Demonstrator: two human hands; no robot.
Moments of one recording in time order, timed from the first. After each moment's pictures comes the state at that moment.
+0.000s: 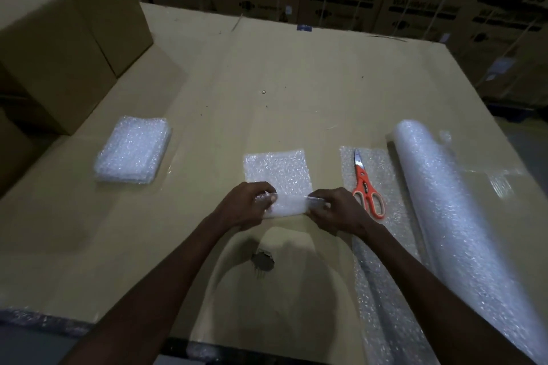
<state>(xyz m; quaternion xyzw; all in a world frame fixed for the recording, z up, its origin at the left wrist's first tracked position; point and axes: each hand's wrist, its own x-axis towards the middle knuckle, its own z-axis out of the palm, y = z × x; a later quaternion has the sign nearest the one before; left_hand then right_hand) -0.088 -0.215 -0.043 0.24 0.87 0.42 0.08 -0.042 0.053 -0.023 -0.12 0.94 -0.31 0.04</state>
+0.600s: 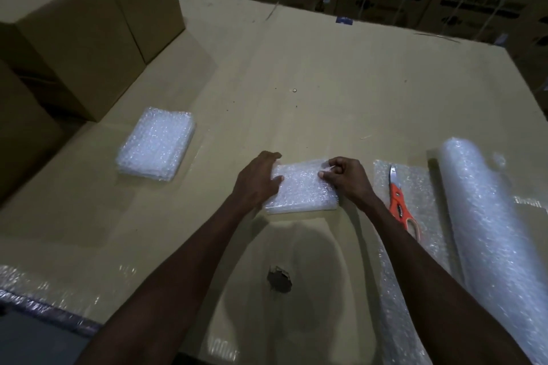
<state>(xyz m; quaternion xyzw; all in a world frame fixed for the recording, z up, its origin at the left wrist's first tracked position) -0.159 -0.222 -0.048 0.11 0.94 0.32 0.00 -0.157 0.024 -0.031 0.07 0.86 -0.50 0.05</state>
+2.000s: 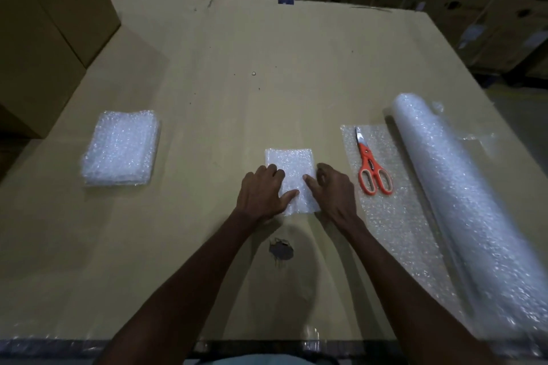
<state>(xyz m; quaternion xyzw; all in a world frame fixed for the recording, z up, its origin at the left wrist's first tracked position) -0.093 -0.196 -0.068 0.31 0.93 0.14 -0.13 -0.040 -0.022 -0.038 0.16 0.94 -0.29 -0.09</state>
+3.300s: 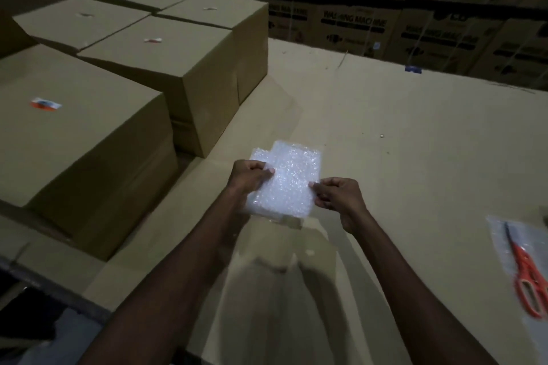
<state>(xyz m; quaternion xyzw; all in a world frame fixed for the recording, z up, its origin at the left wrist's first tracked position) -0.206 -0.490 0.020 -0.18 0.73 0.66 0.06 -0.183 -0.271 0.021 0.15 0.71 -0.68 0.10</state>
